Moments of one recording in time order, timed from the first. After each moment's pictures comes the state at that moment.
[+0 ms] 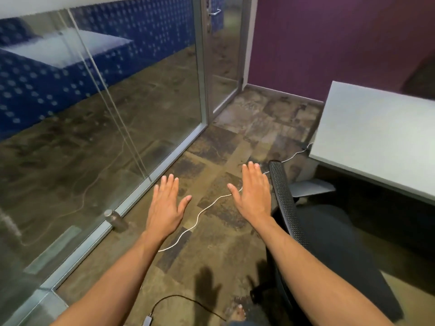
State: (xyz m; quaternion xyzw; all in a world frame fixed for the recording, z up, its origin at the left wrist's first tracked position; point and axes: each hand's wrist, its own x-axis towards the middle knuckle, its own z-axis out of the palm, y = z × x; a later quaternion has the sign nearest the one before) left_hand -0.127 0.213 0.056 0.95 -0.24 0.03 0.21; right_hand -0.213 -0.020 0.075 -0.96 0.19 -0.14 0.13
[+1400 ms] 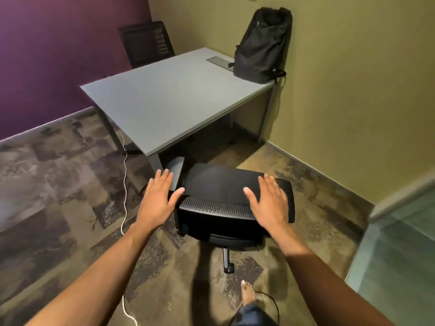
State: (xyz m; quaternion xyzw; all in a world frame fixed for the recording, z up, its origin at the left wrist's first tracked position) left_hand -0.075 -0.093 0.044 0.60 -0.76 -0.13 0.20; right_hand -0.383 -0.024 0.062 -0.60 0.78 -0.17 0.07
